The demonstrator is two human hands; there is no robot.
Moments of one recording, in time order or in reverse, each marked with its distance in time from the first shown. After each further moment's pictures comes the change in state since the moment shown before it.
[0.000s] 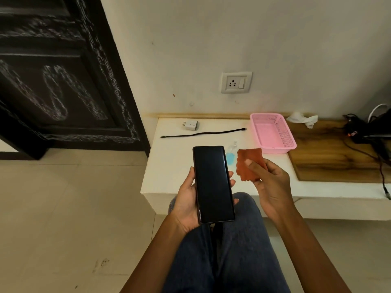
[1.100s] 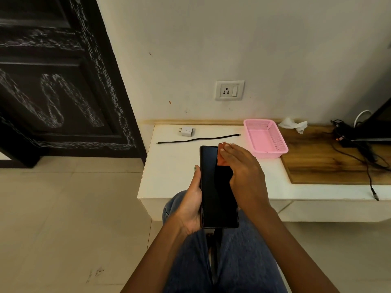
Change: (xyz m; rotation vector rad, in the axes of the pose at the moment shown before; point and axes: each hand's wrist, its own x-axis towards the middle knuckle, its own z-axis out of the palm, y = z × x) left_hand -0.008 -0.004 0.030 0.178 0.186 -0.004; right_hand -0.014 -0.004 0.033 -1.217 -0.055 -0.957
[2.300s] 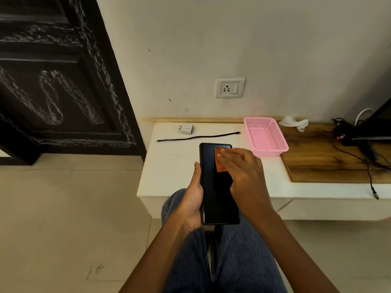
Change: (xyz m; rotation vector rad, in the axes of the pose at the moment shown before) left_hand 0.004 0.000 0.009 0.011 0.103 0.043; right_hand -0.009 0.004 -0.004 -0.042 -0.001 -0.102
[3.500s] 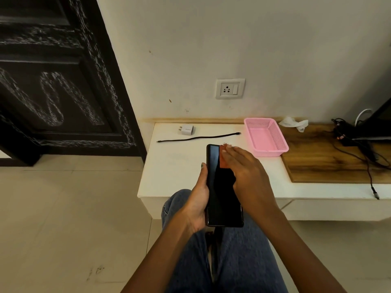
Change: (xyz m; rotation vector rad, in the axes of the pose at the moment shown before) left_hand -0.002 -0.002 0.011 0.006 -0.026 -0.014; right_hand 0.006 -0.003 -0.011 0.000 -0.172 0.064
